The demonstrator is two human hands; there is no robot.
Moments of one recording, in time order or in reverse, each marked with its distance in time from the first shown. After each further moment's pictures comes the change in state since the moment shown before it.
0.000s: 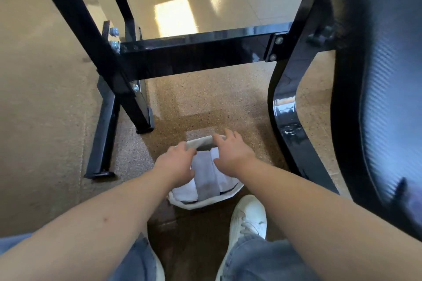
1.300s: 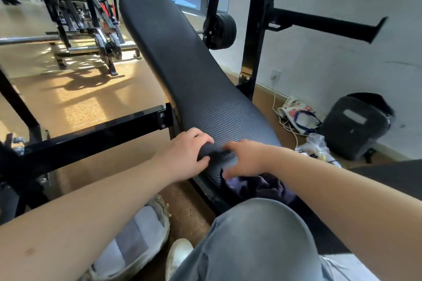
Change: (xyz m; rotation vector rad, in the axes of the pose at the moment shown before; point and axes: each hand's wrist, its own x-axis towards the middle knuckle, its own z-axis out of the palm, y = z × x) left_hand -0.113 0.250 -0.182 -0.101 0.577 0.810; right_hand -0.304 0.149 -0.181 0.036 0.187 0.306
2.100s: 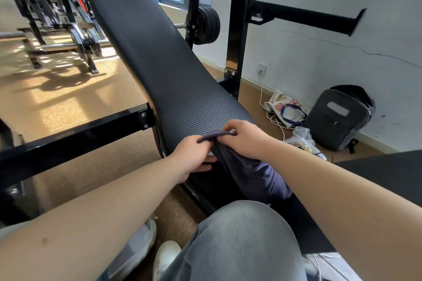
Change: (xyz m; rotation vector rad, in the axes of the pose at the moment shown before) left_hand 0.047 0.060 0.037 -1.045 -0.087 -0.606; right_hand 0.000 0.038 -0.015 0.523 0.346 0.056
